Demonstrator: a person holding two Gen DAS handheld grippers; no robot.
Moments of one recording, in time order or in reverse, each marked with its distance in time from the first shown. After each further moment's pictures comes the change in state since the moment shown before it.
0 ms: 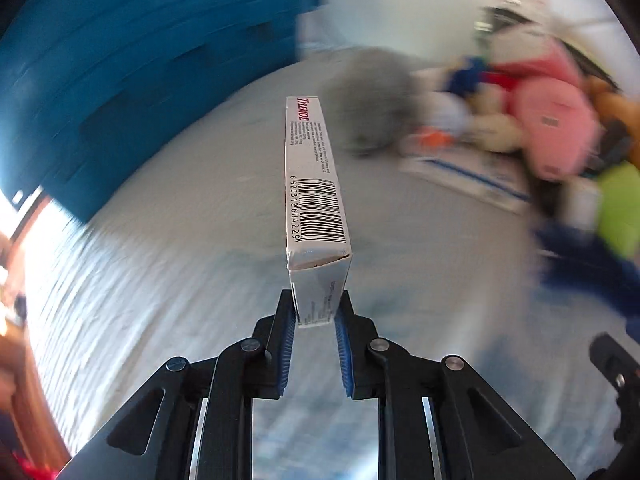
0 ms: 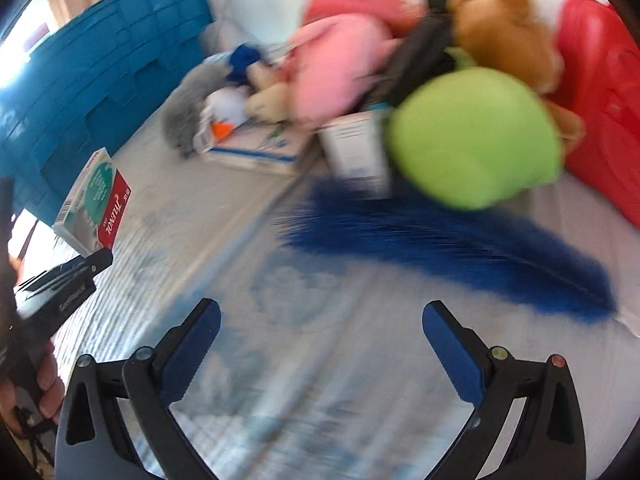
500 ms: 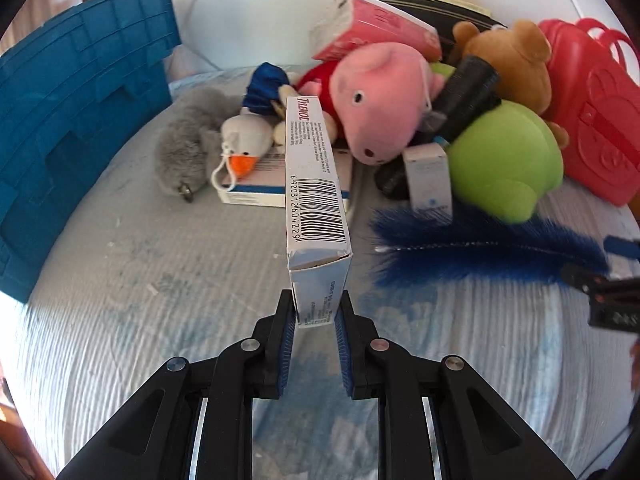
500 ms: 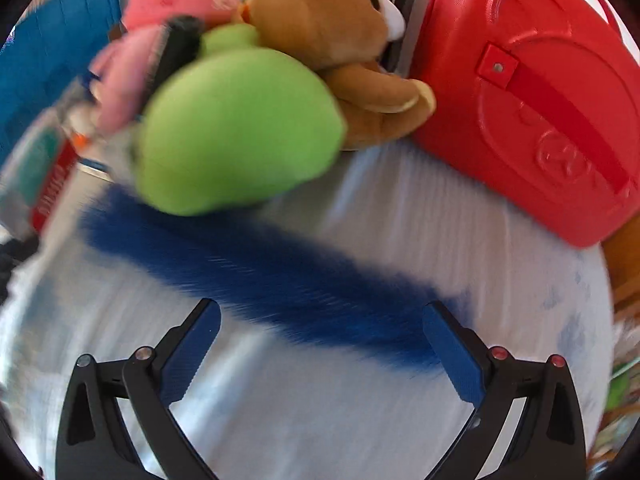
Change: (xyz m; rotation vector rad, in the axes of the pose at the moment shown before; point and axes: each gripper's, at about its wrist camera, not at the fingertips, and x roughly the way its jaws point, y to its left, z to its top) left arm -0.012 -0.099 0.003 0.207 -0.017 -0.146; right arm 0.010 -0.133 0.019 -0.072 0.078 -0.239
